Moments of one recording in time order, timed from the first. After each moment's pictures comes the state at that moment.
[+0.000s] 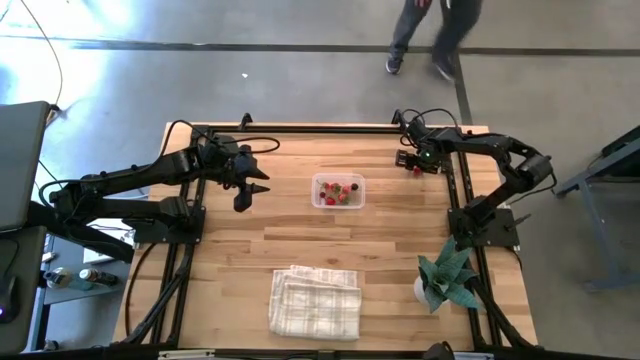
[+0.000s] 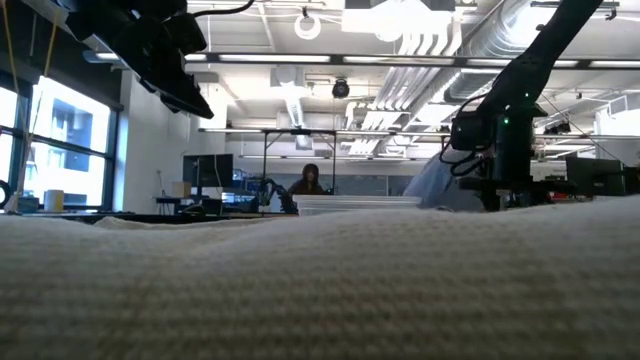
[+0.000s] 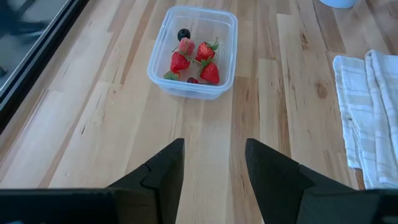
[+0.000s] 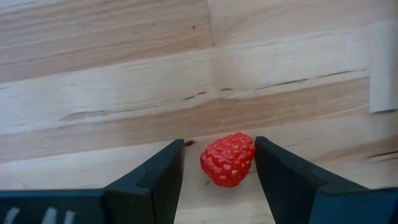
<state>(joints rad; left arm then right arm) 0.56 0.92 0.67 -0.47 0.27 0.18 -0.91 1.56 0.72 -0.62 0.03 0.81</state>
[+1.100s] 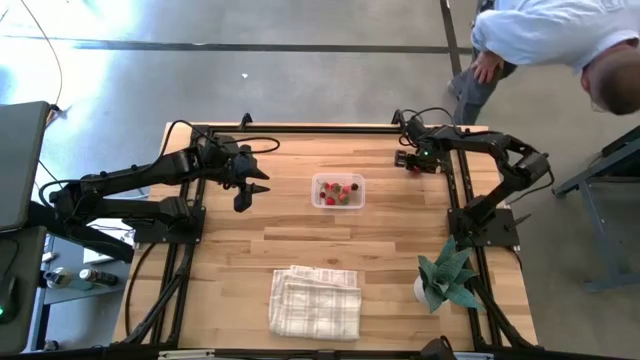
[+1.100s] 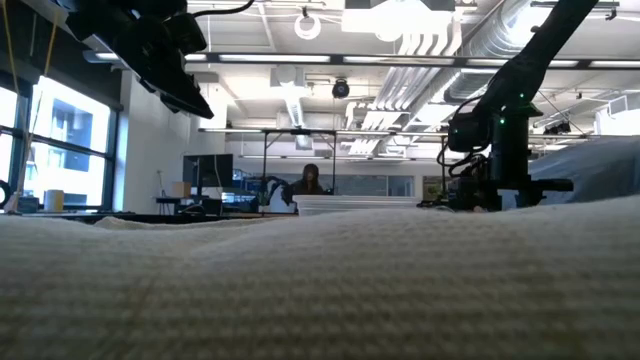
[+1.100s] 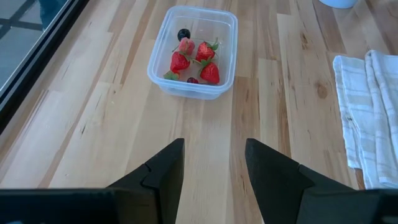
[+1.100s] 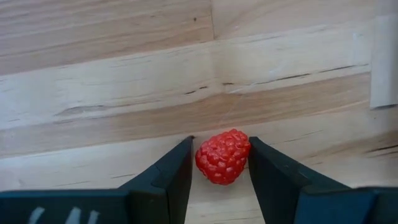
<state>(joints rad) 0.56 0.92 0.67 -0.47 0.27 0.18 -0.91 1.57 0.76 -0.64 0.03 0.80</state>
